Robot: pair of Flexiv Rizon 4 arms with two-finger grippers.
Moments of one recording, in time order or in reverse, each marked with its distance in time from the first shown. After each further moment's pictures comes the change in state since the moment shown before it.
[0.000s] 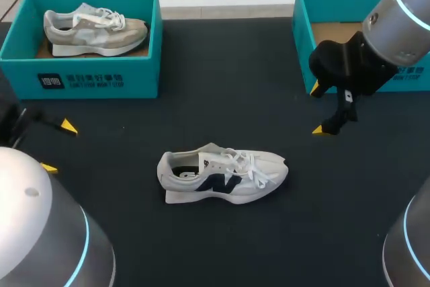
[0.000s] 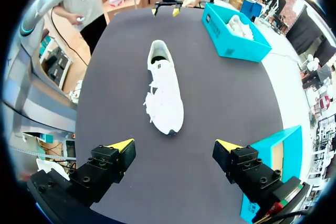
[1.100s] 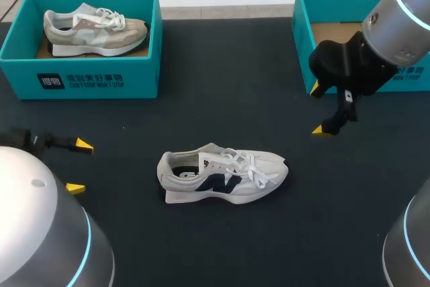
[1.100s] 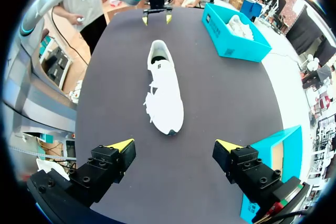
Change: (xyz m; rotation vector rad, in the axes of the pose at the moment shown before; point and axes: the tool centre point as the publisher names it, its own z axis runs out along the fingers) left arm 0.020 -0.005 0.056 0.052 -0.227 -0.156; right arm 0.000 0.000 0.000 0.000 0.000 0.000
